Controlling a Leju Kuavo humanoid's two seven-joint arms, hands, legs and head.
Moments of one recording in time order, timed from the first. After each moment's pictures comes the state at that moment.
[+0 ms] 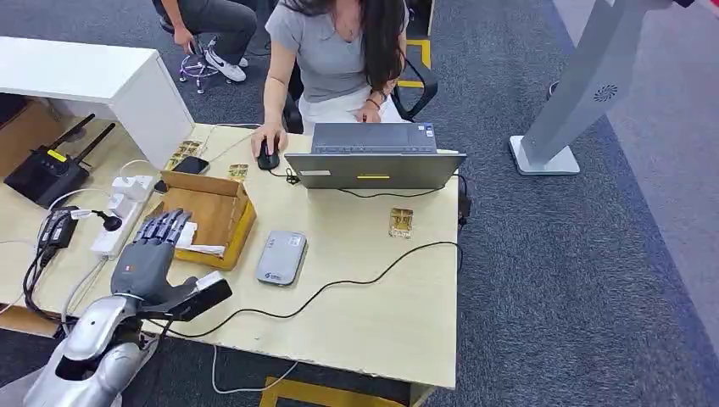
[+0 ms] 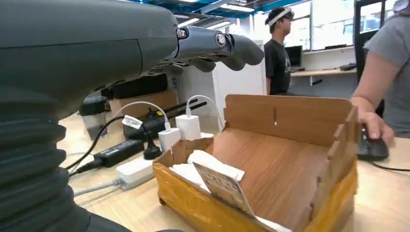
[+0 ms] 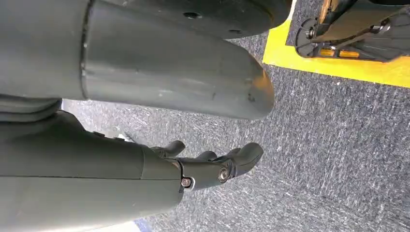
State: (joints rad) left arm -0.03 0.39 -0.17 -1.57 -1.08 0.11 0.07; right arm -0.04 0.16 -0.51 -0.20 0.87 -0.22 0.14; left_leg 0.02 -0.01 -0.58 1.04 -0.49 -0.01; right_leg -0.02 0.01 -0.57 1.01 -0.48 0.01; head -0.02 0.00
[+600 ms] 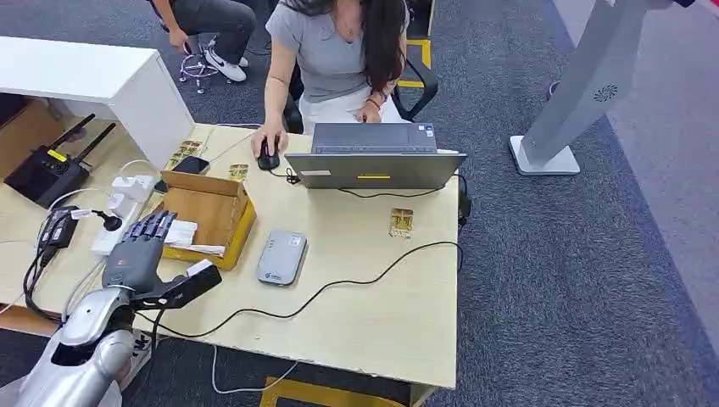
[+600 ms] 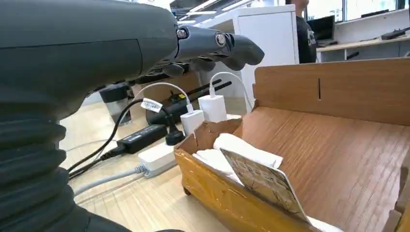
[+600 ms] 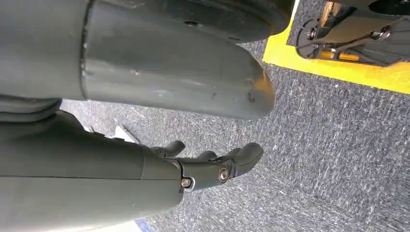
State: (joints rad) left arm -0.09 0.41 -0.15 -1.46 -1.05 0.06 0.12; right arm -0.05 0.16 -0.51 -0.20 0.90 -0.20 0.13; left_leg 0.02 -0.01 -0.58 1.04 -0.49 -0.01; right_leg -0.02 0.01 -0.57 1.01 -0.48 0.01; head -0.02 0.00
